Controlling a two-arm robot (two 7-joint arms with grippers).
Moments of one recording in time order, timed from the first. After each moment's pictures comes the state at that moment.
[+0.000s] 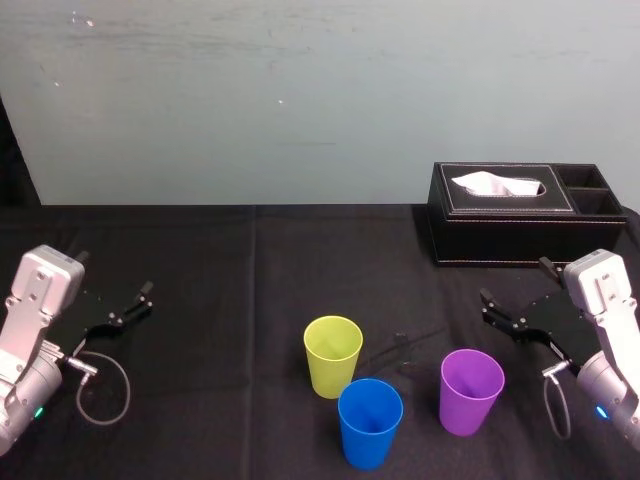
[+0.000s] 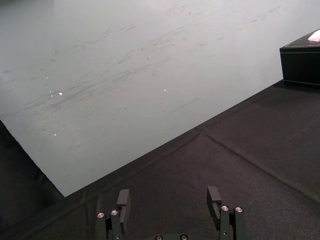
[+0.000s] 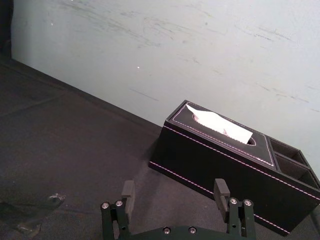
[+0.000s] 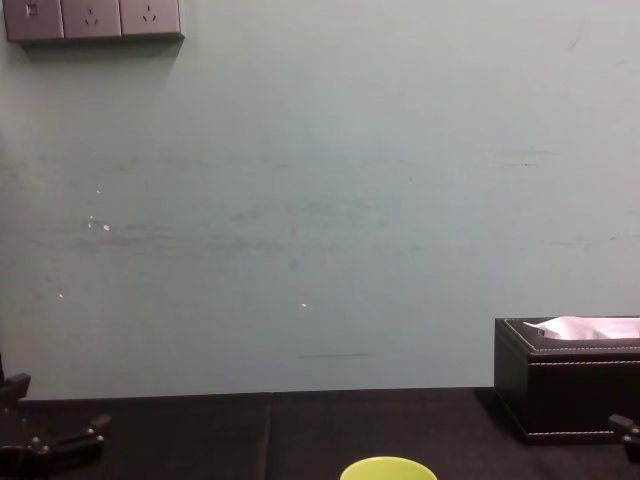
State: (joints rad) left arm -0.20 0.60 0.45 -1.41 -0.25 -0.12 0.03; right arm 0.20 0.60 -0.45 -1.41 0.25 -0.12 -0.03
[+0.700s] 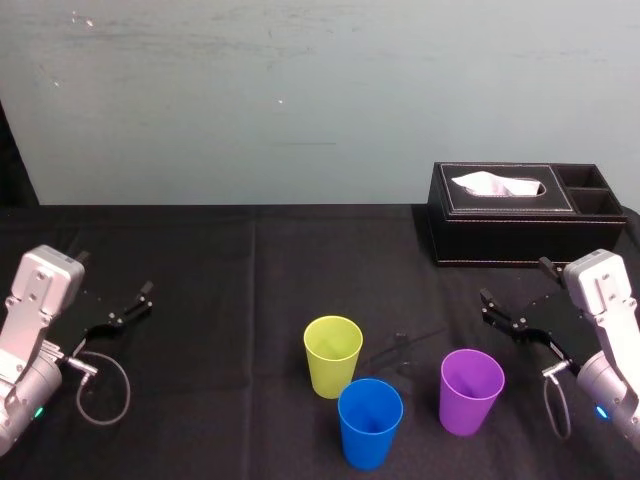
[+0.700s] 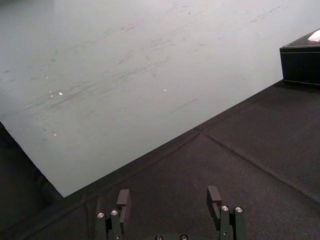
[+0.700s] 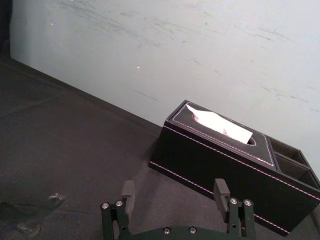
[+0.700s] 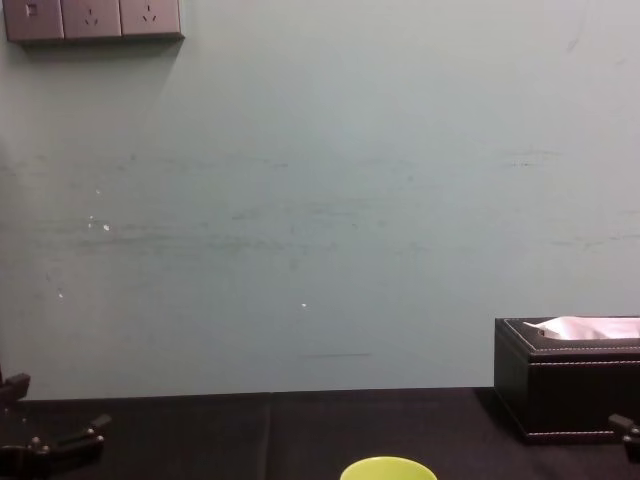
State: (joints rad) left arm -0.20 0.60 0.45 -1.41 -0.25 -0.12 0.03; right arm 0.20 0.60 -0.45 -1.41 0.25 -0.12 -0.03
